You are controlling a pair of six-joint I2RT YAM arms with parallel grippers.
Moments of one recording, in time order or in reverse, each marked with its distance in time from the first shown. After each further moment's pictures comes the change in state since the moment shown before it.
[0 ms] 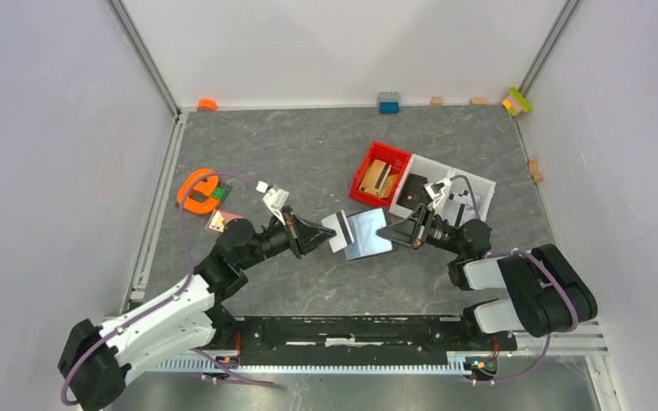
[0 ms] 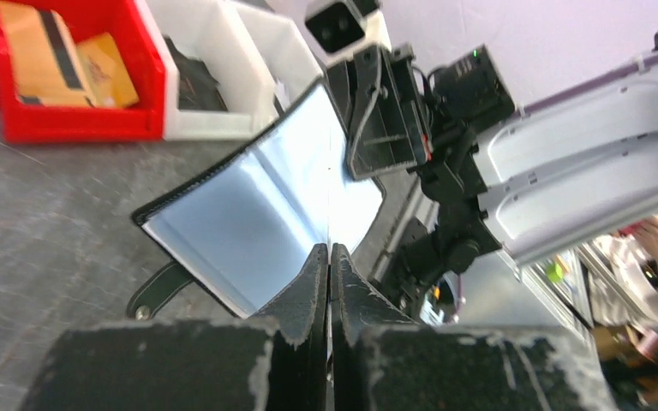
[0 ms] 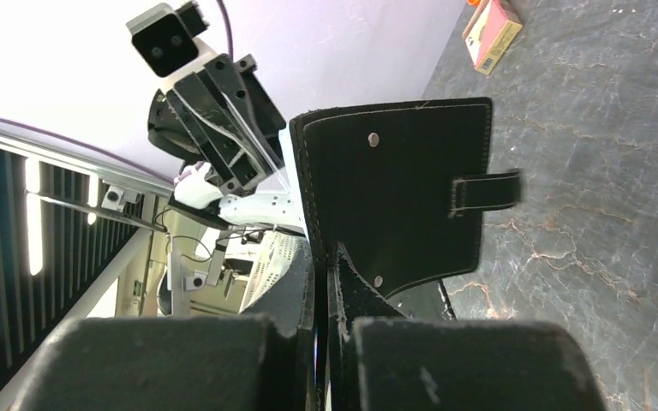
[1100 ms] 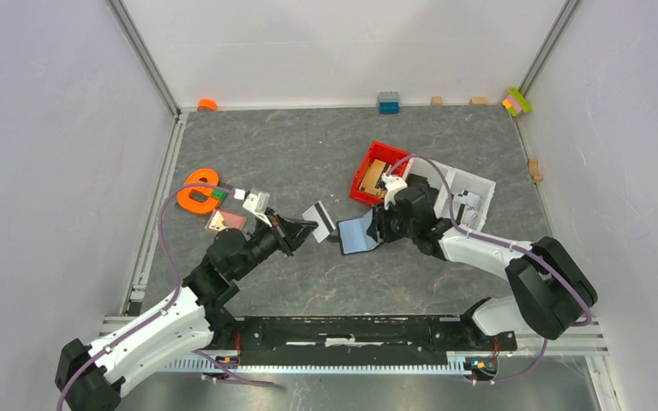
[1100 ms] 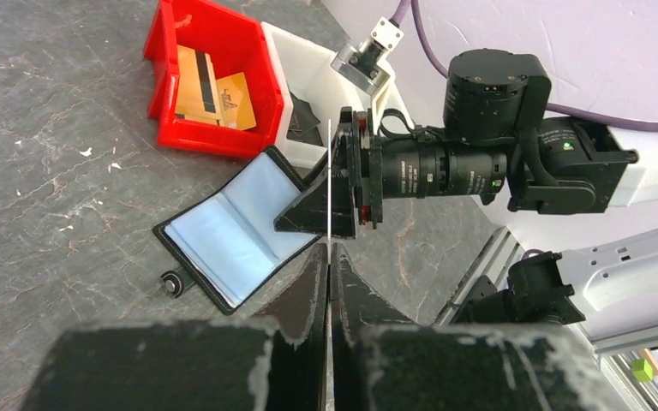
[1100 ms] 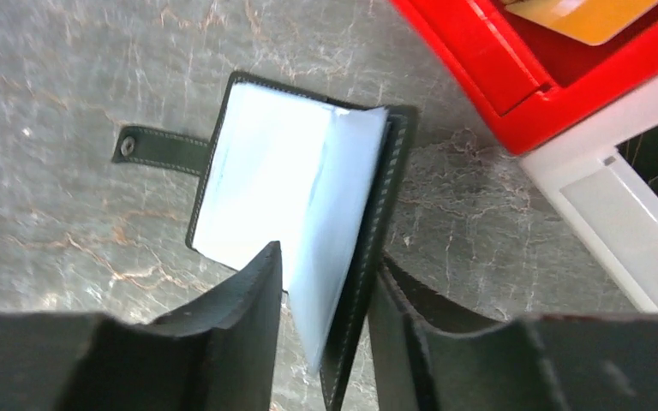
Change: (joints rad) left arm 0.001 -0.192 -0.050 -0.135 -0.301 0.041; right arm 0.300 0.006 0.447 -1.380 0.809 -1.091
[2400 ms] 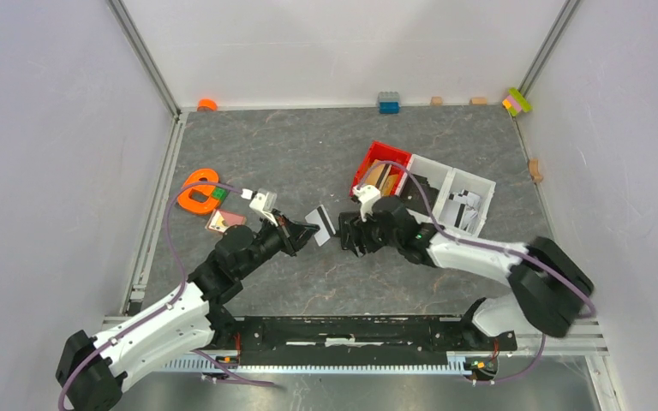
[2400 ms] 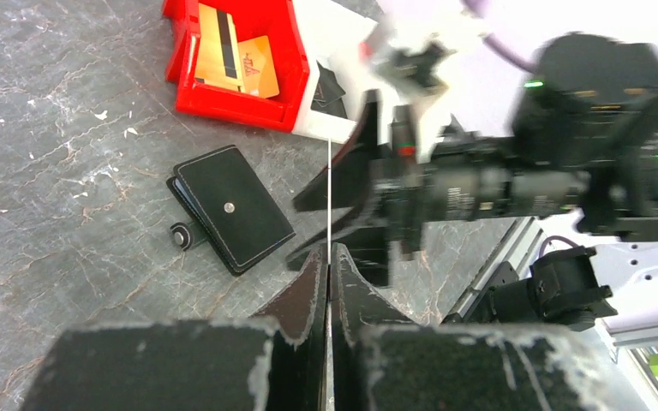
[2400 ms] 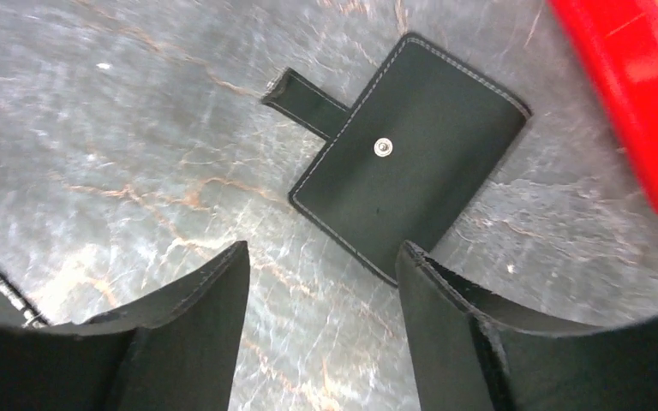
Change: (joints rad) left arm 0.000 0.058 0.002 -0.027 -0.013 0.000; right arm 0.210 0.067 0.095 -0.051 0.069 -0.101
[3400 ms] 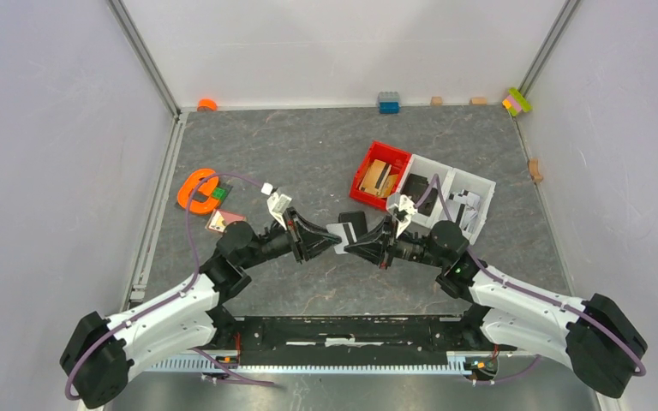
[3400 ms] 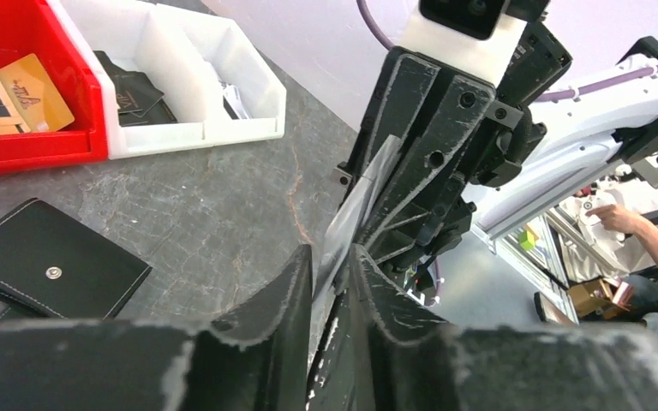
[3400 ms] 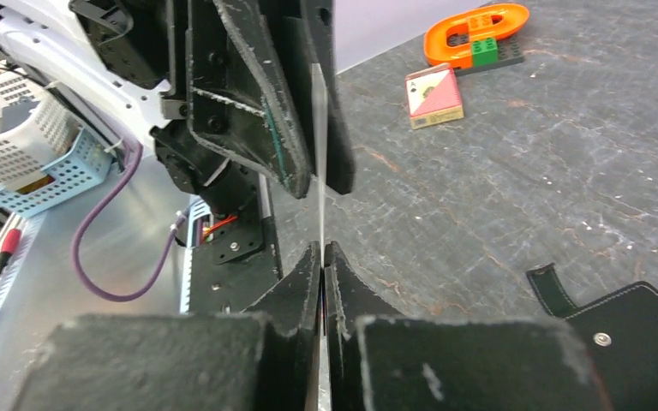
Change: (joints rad) left arm 0.002 0.146 0.003 0.327 0.423 -0.023; right arm -0.007 -0.498 -0.354 0.629 -0.478 0.143
